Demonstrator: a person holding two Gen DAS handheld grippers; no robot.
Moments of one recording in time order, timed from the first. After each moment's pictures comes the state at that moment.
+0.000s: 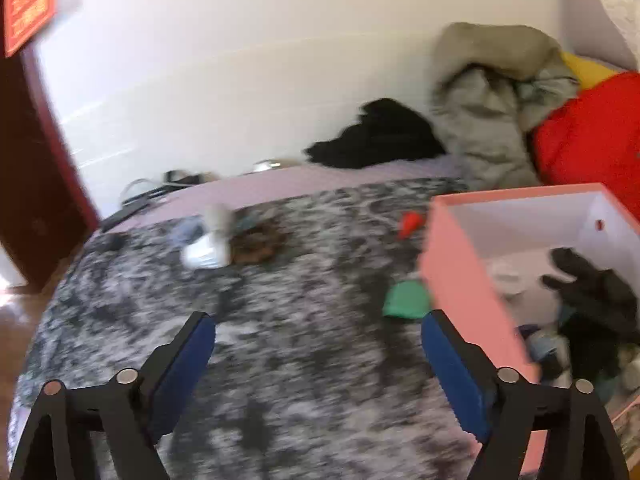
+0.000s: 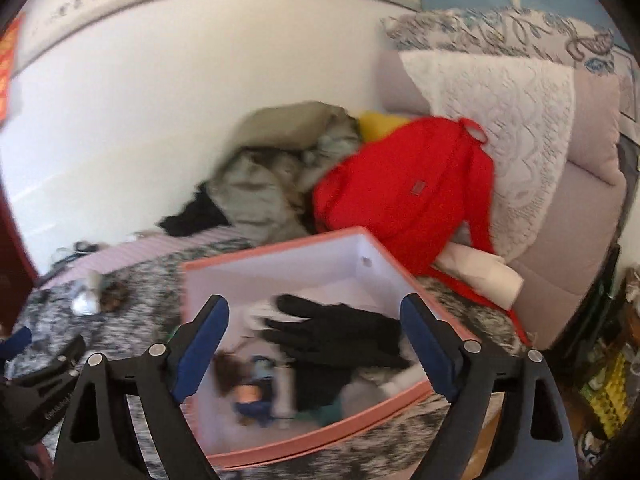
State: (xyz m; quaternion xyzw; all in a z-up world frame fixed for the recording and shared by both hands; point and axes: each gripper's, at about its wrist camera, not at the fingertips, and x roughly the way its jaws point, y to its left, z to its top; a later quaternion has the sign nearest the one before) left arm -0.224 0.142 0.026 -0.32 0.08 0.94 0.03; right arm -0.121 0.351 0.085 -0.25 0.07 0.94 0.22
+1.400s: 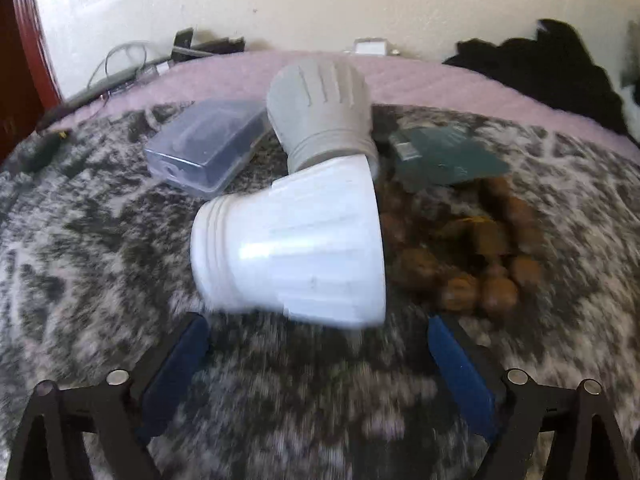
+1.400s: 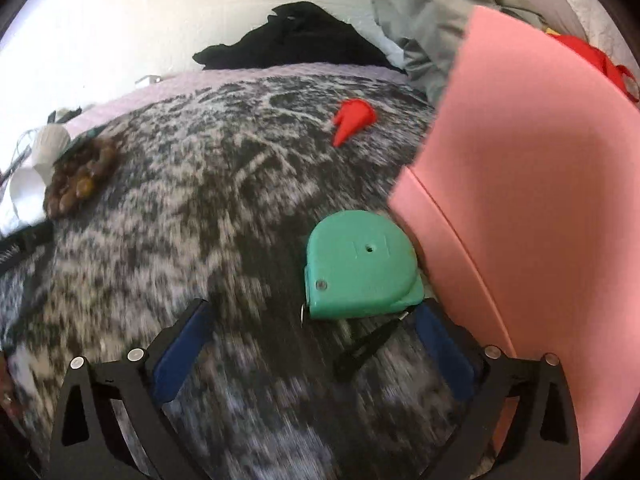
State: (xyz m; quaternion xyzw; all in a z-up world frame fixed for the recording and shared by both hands) left arm -0.541 0.002 -0.178 -0.43 -0.02 0.90 0.01; right arm -0.428 0.214 -0.180 -0.44 0.06 0.87 0.20
